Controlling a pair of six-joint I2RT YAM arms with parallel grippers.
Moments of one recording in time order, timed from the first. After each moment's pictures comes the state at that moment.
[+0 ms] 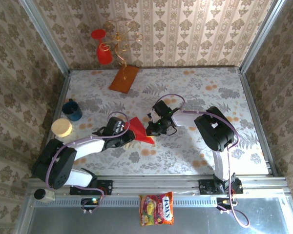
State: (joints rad) left arm -0.57 1.38 0.49 -0.04 0.21 -0.90; right arm 0.62 2.01 1.19 -0.33 -0.56 0.53
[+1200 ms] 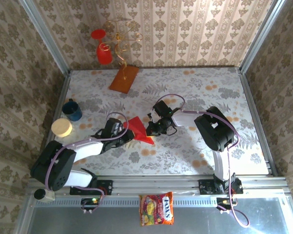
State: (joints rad) left arm -0.56 1.35 0.42 0.10 0.22 -0.90; right arm 0.62 2.01 1.18 -0.32 -0.57 0.53
